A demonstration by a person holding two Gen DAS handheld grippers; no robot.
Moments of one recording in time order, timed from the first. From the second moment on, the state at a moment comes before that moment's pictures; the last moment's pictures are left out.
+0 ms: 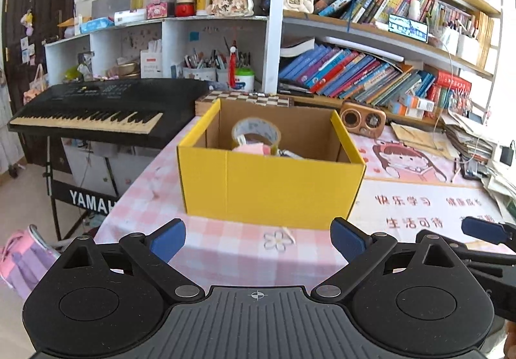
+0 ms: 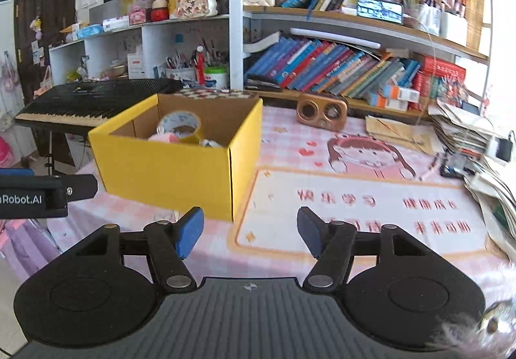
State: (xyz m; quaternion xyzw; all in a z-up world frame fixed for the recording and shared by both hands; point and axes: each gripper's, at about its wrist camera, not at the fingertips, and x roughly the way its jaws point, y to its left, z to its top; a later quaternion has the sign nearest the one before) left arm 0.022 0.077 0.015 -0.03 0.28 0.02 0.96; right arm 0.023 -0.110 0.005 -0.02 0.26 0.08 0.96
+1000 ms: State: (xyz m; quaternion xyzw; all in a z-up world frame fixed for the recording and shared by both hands) left arm 0.007 0.044 -0.001 0.00 0.32 -0.01 0.95; right arm 0.001 -0.137 -0.007 -0.01 0.30 0.02 0.95
